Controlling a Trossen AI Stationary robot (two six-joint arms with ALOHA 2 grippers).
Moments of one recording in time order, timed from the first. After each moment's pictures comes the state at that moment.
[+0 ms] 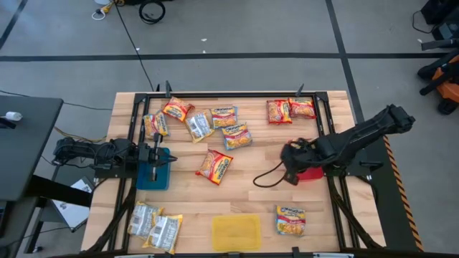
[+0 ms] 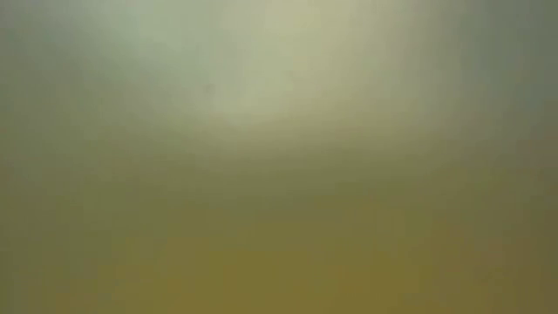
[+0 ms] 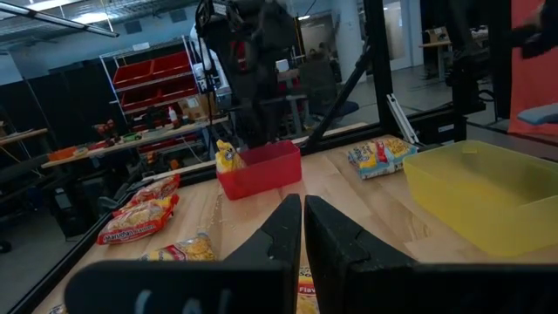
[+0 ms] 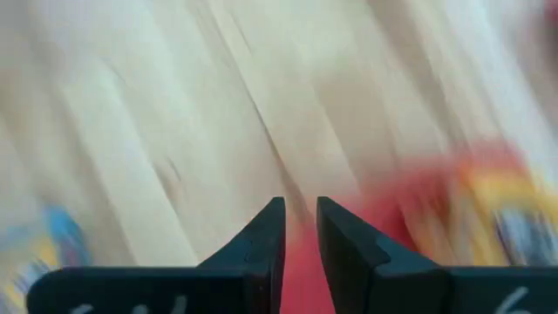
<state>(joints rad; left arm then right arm) -0.15 0.01 0.01 0.08 -0.07 0.22 0.34 1.19 0.87 -0.92 0.28 0.74</state>
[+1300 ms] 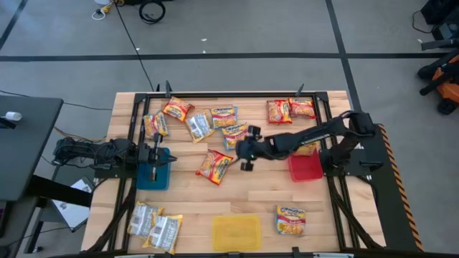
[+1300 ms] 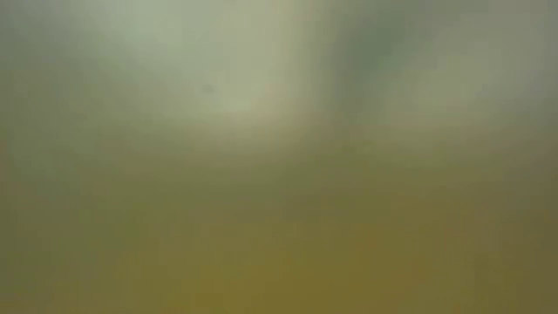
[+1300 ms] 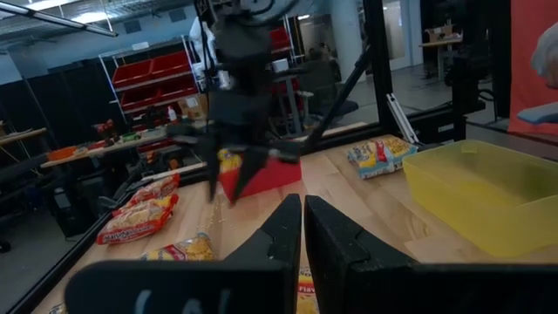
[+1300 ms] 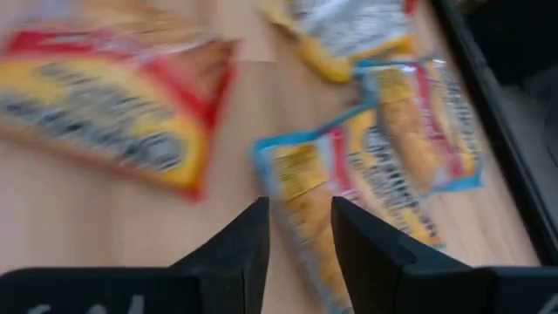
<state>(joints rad) -0.15 0.01 0.01 0.08 -0.07 0.22 0.06 1.70 1.06 -0.24 0.48 0.02</state>
